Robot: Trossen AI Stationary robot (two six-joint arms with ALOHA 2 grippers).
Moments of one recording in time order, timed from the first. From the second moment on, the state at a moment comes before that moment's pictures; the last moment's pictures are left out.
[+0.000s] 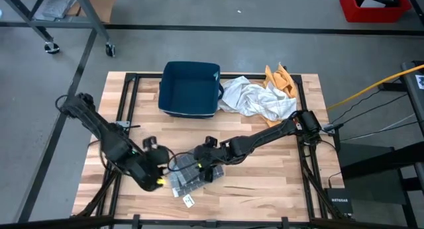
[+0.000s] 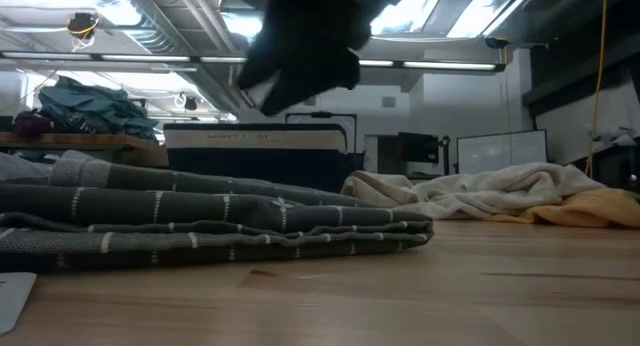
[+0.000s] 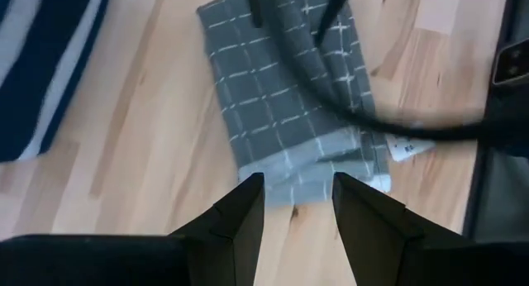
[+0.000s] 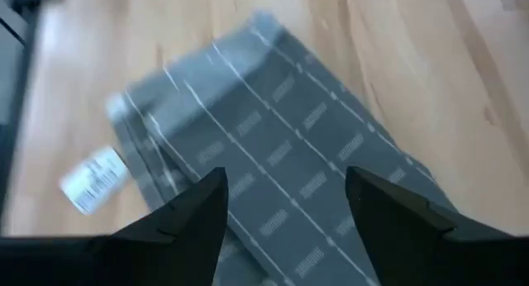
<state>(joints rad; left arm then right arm) -0.71 1.47 1.43 -1.20 -0.43 -0.90 0.31 2.03 1.58 -0.44 0.18 0.38</state>
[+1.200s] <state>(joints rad) -0.40 1.99 1.43 -0.75 -0.43 -0.91 0.64 1.70 1.58 -1.34 0.43 0.75</state>
